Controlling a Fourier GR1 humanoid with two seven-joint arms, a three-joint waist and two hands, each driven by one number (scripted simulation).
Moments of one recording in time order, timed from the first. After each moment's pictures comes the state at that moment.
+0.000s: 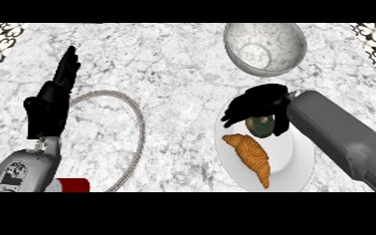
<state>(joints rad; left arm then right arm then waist) -0.22 0.36 -0.11 -1.56 -0.02 0.27 0.14 -0.86 -0.50 0.94 -0.78 0.63 0.23 -0.98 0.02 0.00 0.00</state>
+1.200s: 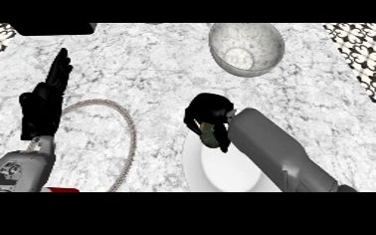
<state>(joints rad) -0.21 0.36 -0.05 -1.54 -0.04 0.25 0.16 -0.80 -0.13 0.77 -0.77 0.61 0.22 -0.36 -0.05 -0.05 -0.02</state>
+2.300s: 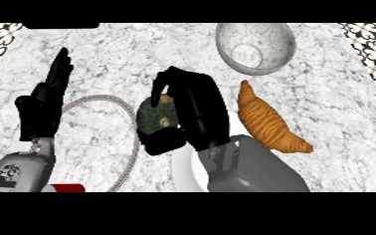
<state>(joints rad) -0.20 0.34 -0.05 -1.57 -0.04 0.23 0.16 -0.69 -0.02 0.60 -1.62 0.64 -0.21 0.76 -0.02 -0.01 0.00</state>
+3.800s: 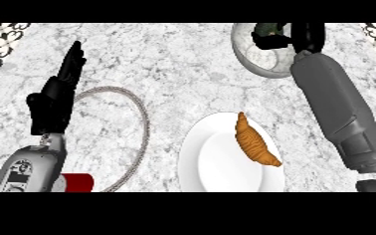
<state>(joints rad) -0.25 0.28 -0.05 -1.60 -0.09 0.19 0.18 -0.98 -0.30 -0.02 -0.56 0.65 -0.52 -0.01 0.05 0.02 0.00</state>
